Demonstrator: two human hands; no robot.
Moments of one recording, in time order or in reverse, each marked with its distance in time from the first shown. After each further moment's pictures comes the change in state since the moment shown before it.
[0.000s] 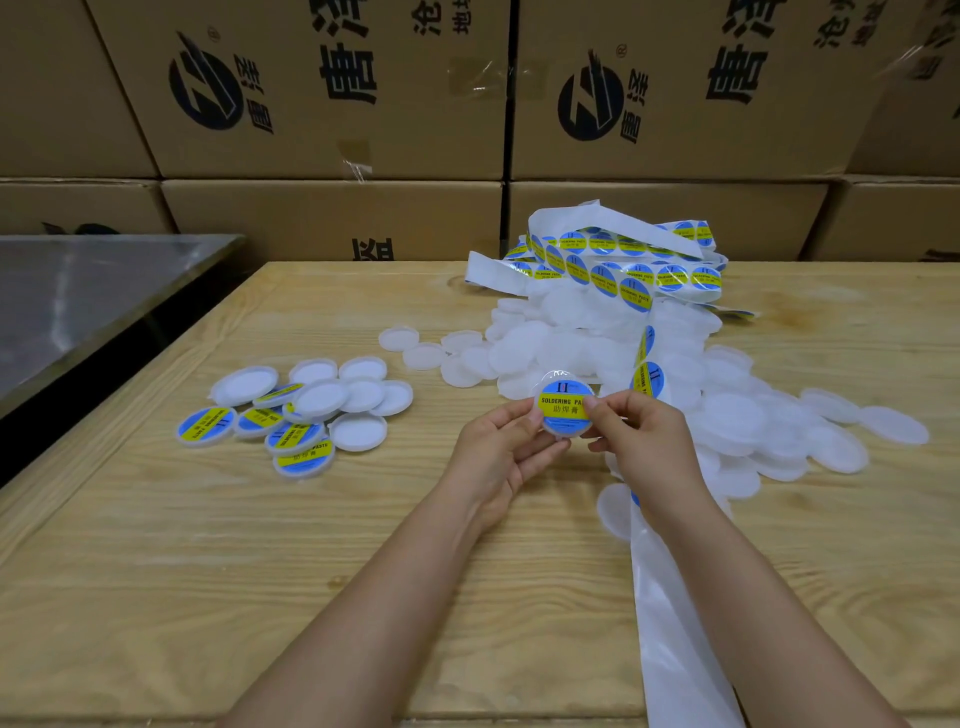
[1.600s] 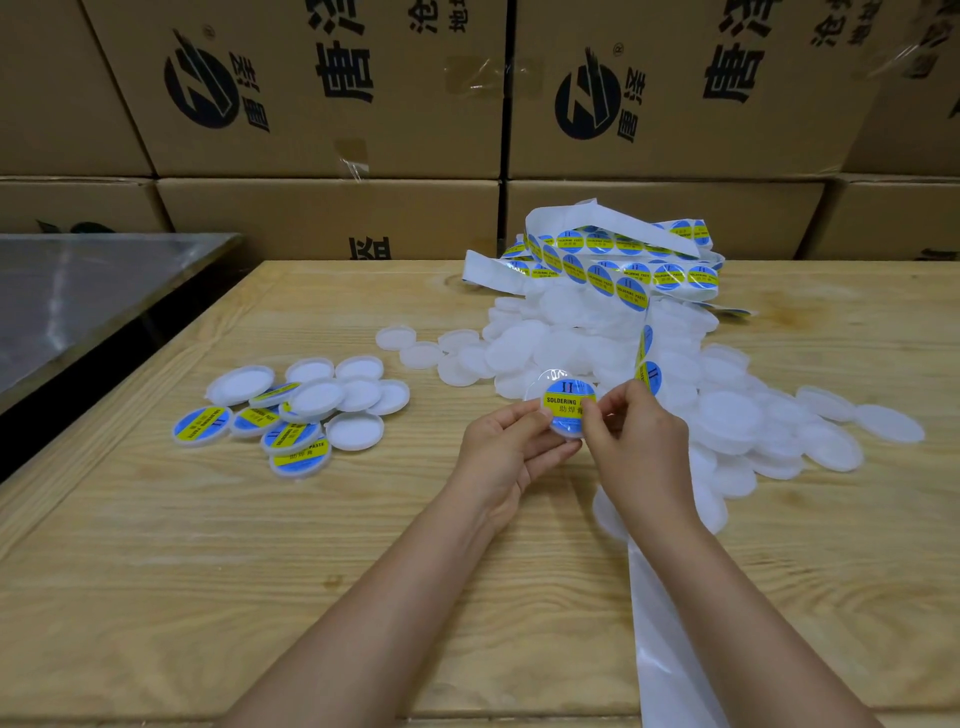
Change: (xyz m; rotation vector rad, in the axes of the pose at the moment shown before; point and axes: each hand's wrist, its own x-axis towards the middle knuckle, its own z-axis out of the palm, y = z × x) left_hand -0.007 -0.002 0.015 0.010 0.060 0.023; right_hand -0.011 -0.004 0.008 -0.511 0.198 -0.262
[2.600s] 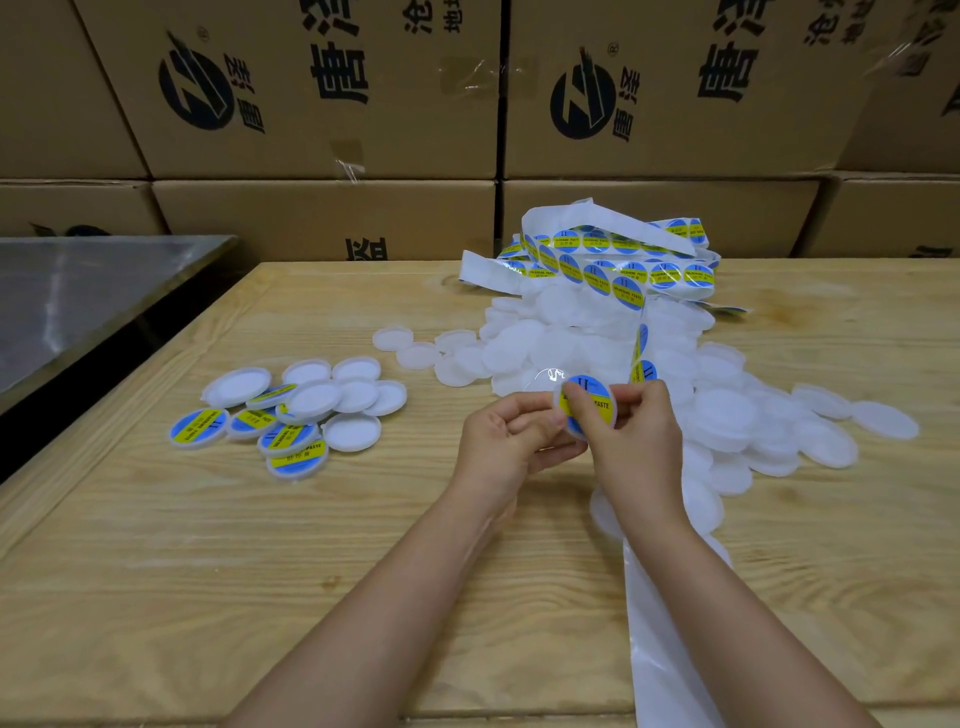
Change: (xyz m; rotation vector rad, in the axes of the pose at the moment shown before) left_hand -0.006 -0.002 0.002 0.136 -0.076 0.191; right_hand -0.002 -0.003 0.005 0.354 0.064 0.211
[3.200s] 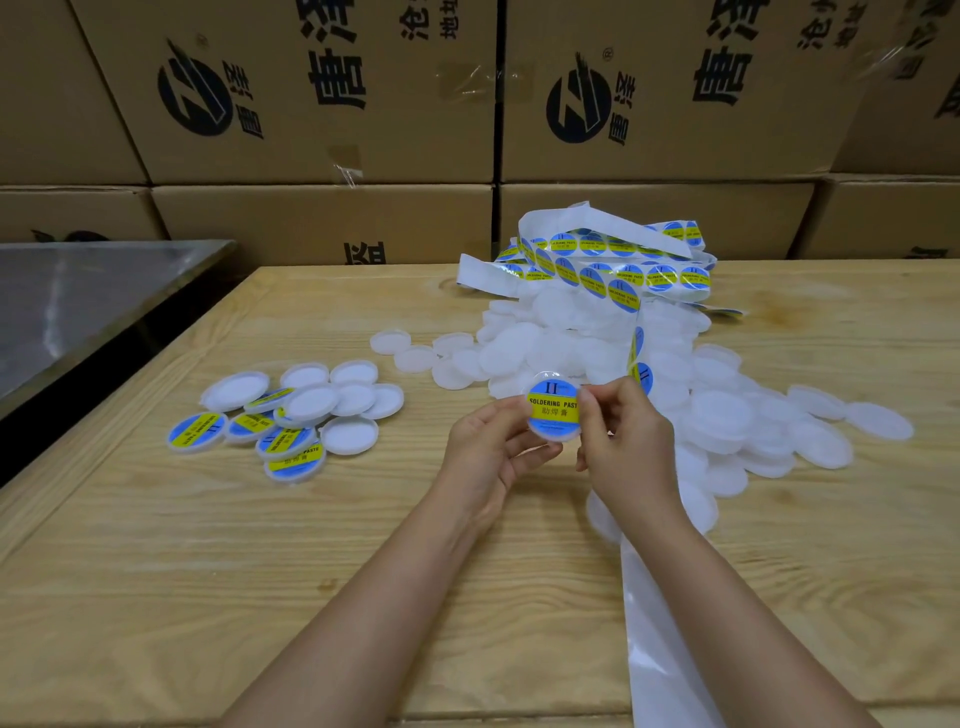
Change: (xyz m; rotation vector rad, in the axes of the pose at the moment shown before) left_hand 0.006 0.005 -0.010 -0.100 0.070 -0.126; right_hand 0.002 0.003 -0.003 -0.039 -0.128 -0.174
